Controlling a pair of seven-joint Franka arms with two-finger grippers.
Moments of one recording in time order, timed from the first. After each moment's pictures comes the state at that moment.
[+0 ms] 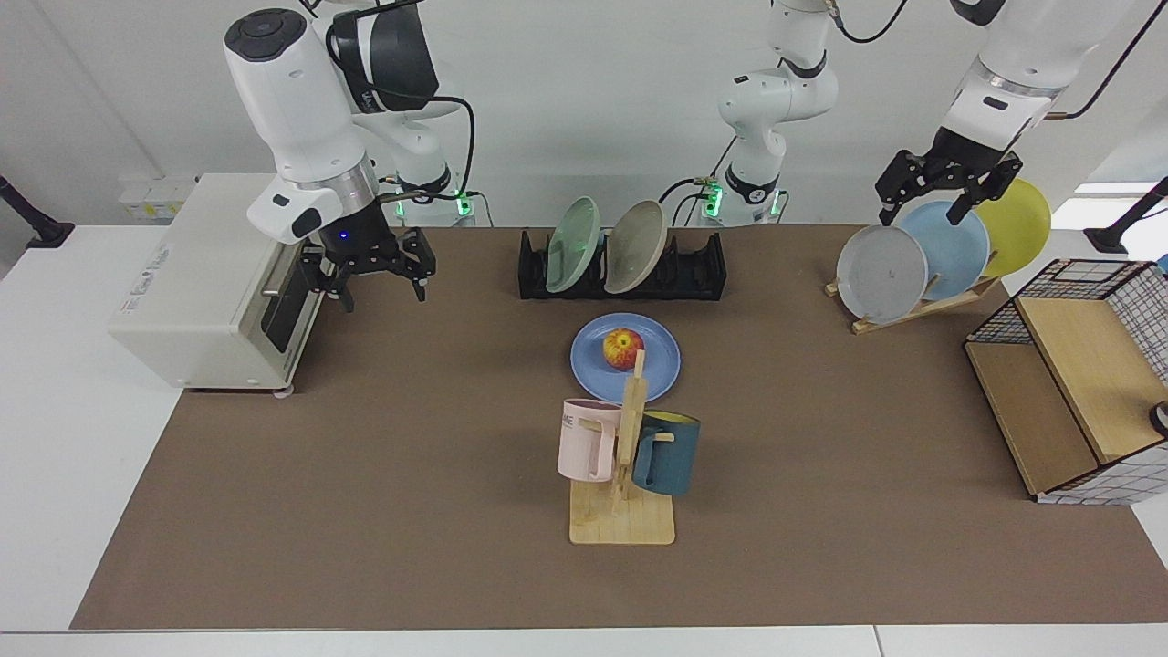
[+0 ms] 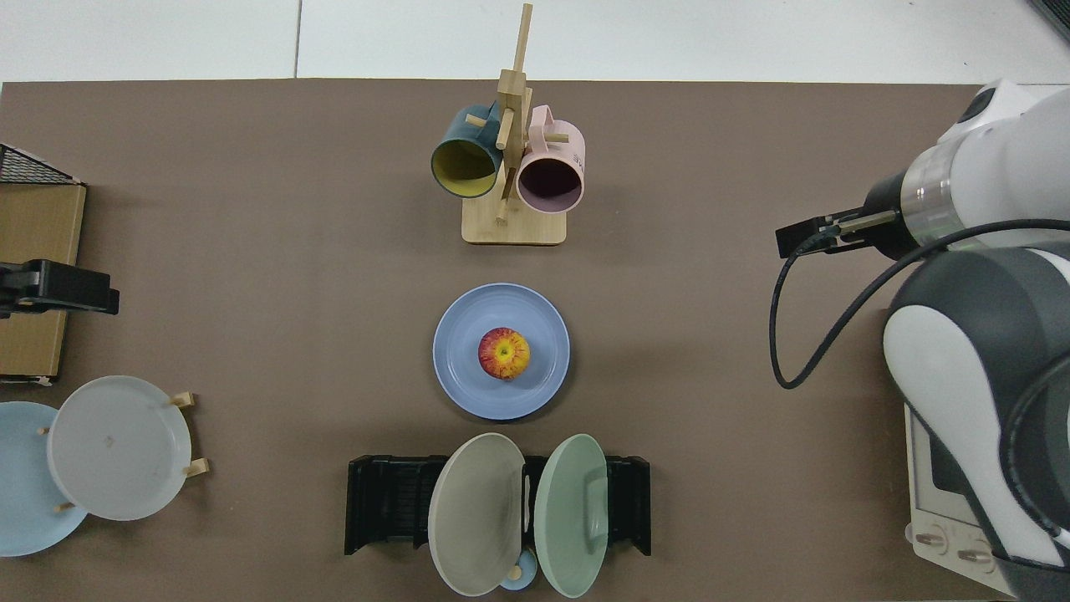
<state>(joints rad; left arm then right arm) 0.17 -0.04 -0.17 -1.52 -0.02 1.50 0.01 0.23 0.08 -0.09 -1.61 0.05 1.80 -0.01</state>
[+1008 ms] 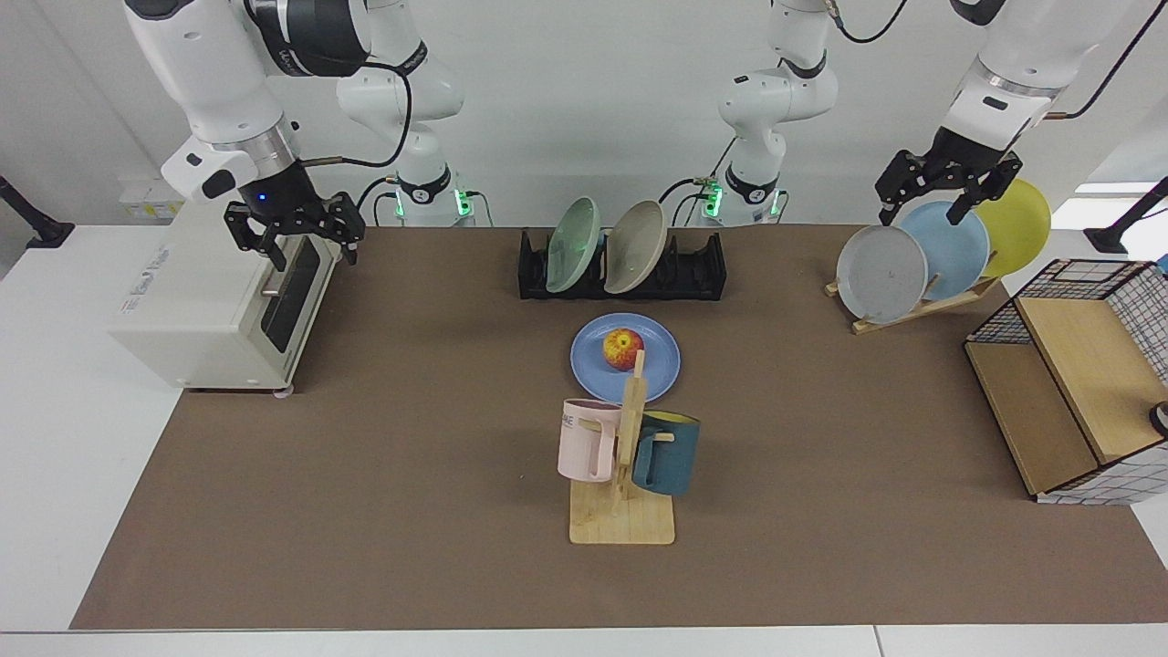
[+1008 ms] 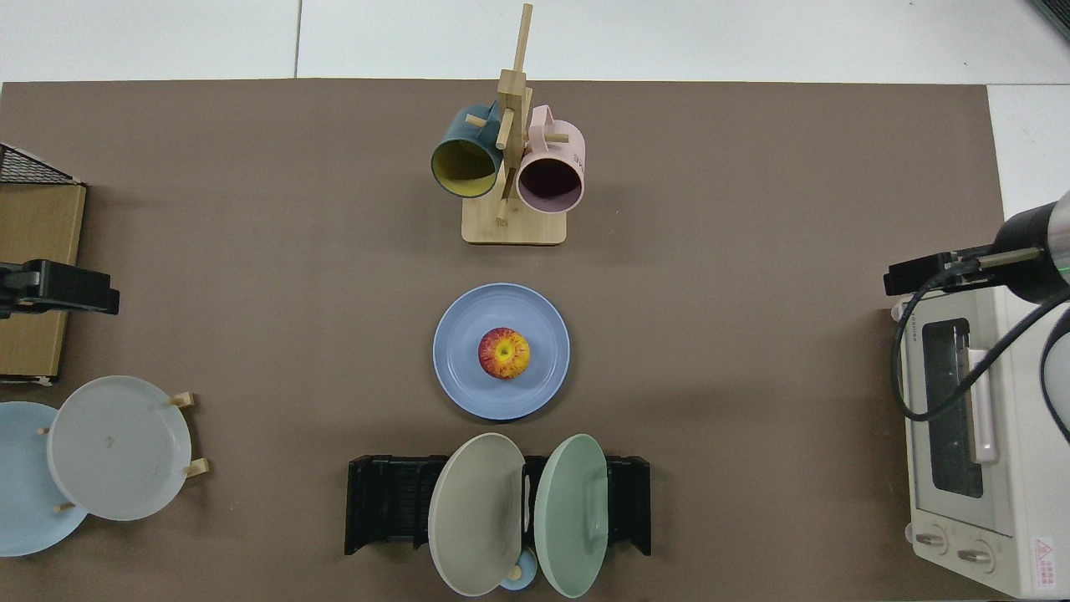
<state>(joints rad) 0.17 -0.04 -0.17 -1.52 -0.02 1.50 0.01 0.09 -0.03 -0.08 -1.68 0.02 1.69 -0.07</state>
